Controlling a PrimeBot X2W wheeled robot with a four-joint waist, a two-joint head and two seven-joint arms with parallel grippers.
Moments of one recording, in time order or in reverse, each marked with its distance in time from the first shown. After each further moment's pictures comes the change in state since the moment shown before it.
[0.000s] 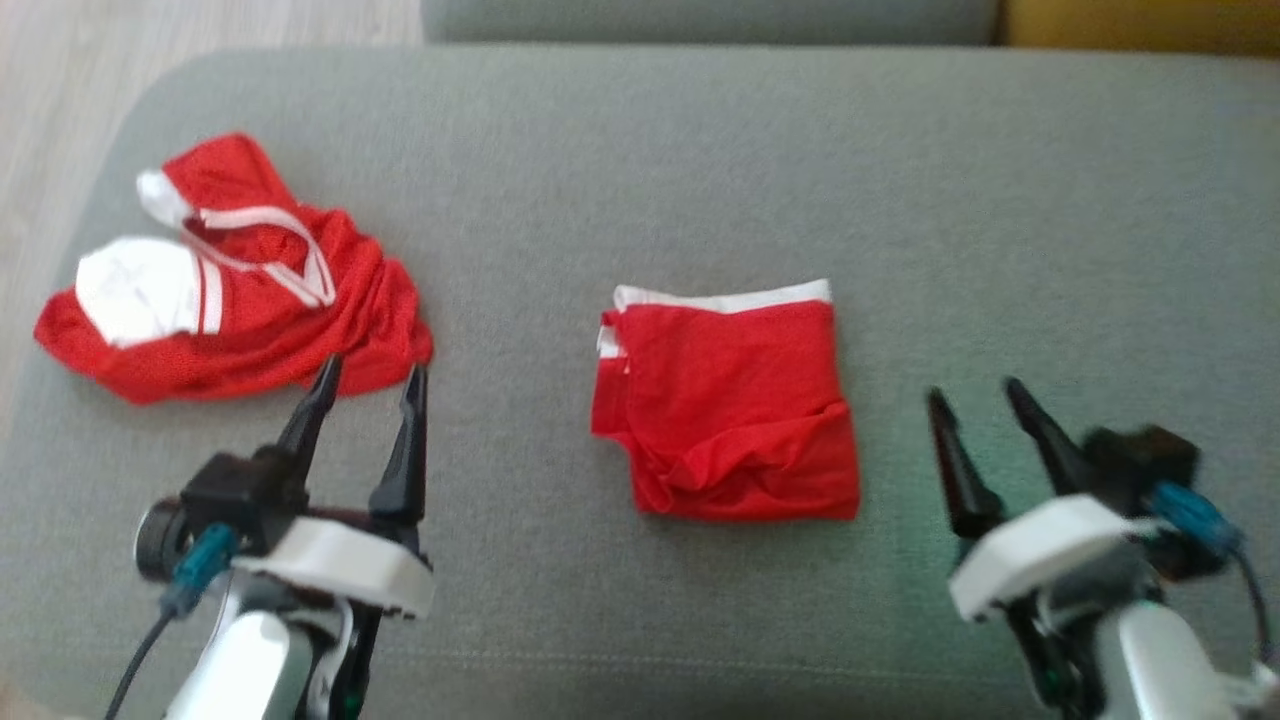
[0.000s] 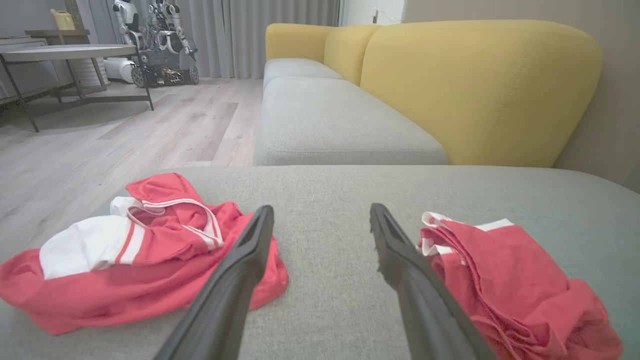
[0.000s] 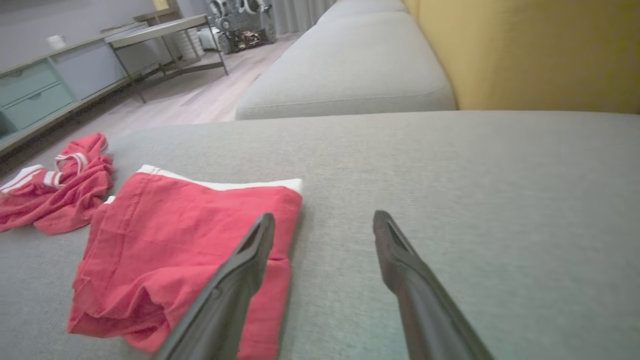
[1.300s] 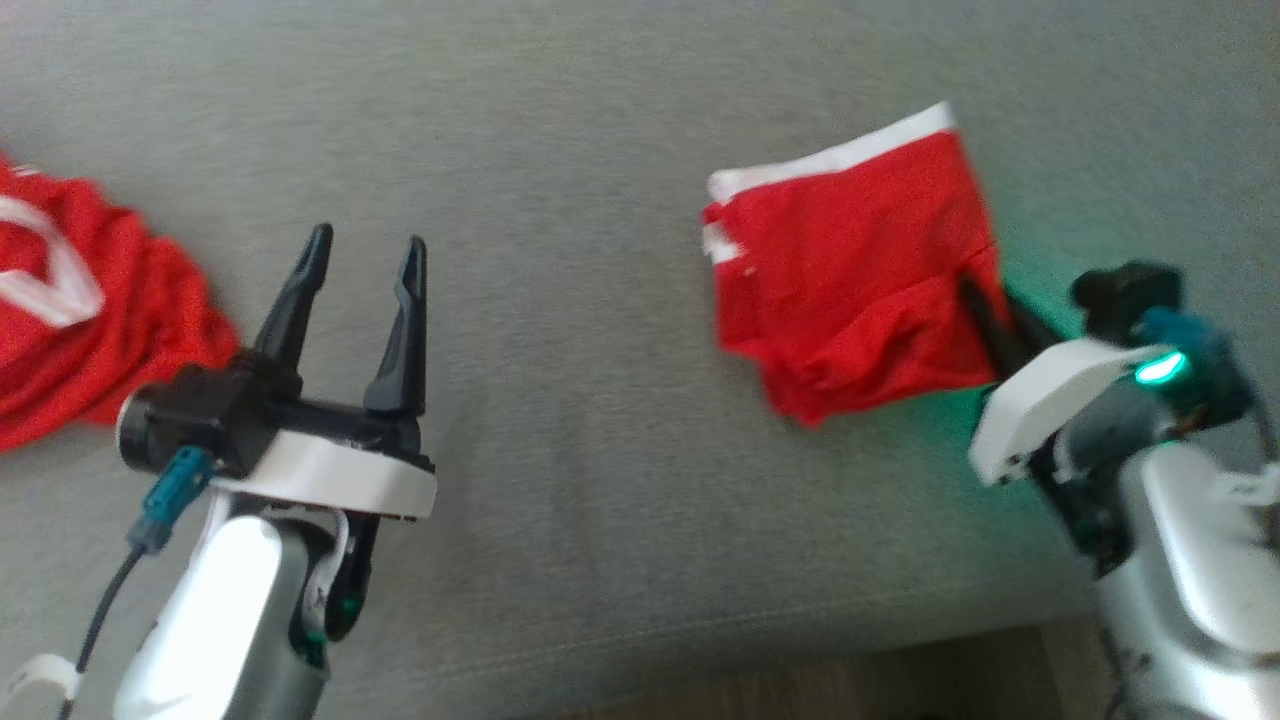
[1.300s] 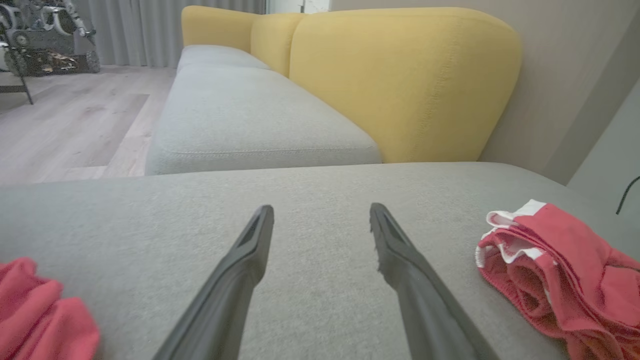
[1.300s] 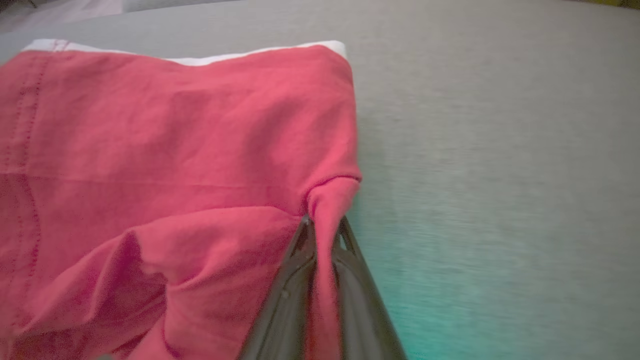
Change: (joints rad) left arm -0.181 -0.034 0.013 0.008 0.019 -0.051 -0.069; right arm -0.348 -0.127 0.110 0.254 0.053 0.000 0.130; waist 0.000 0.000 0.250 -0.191
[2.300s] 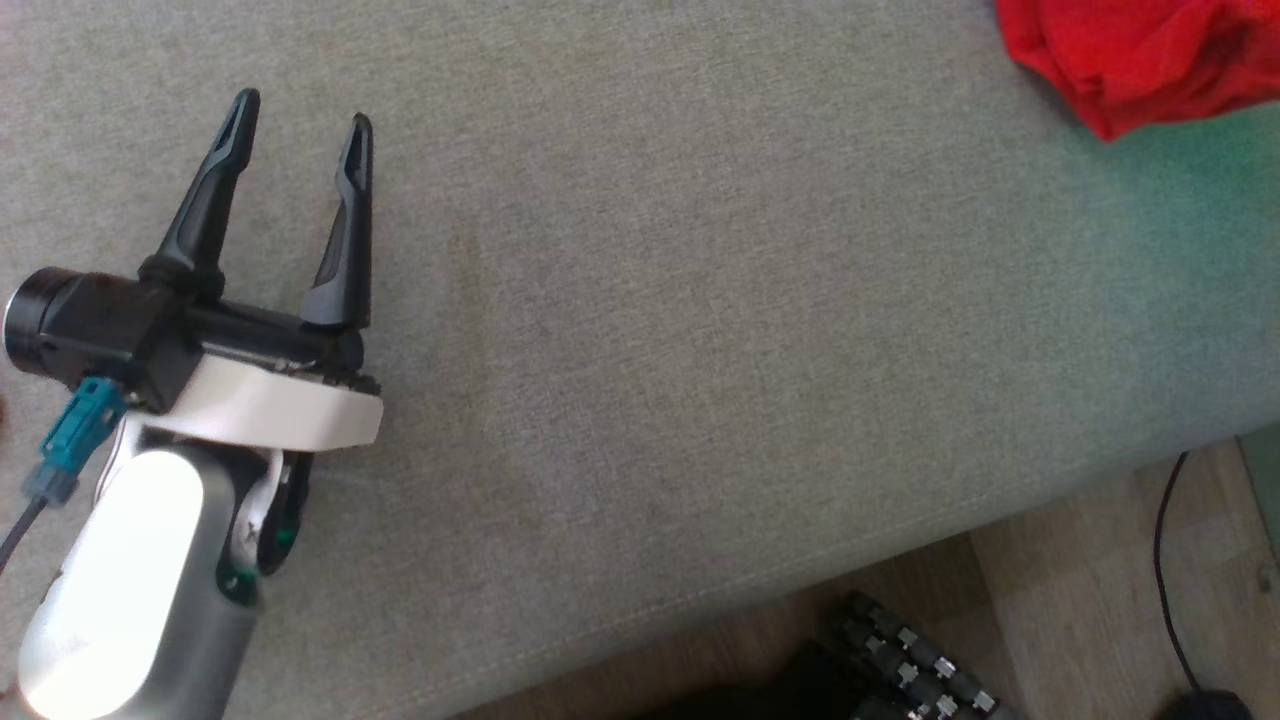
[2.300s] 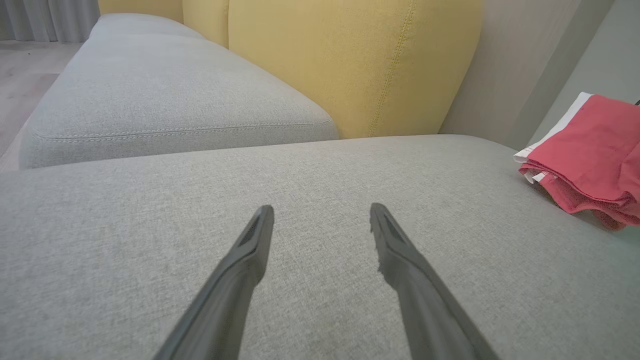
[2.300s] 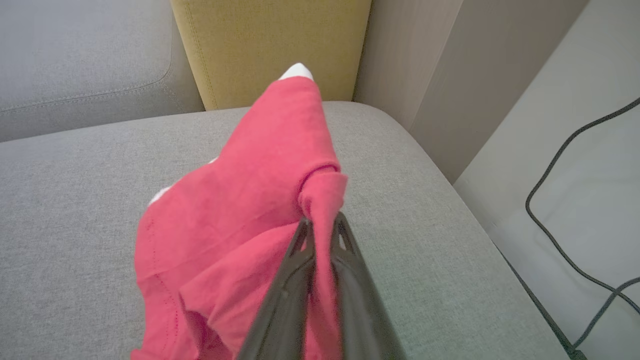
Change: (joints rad) left arm -0.107 0.097 0.026 -0.147 0.035 0.010 0.082; right arm -0.320 -0.199 -0.278 -0.037 0.163 0.000 0.132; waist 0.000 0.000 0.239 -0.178
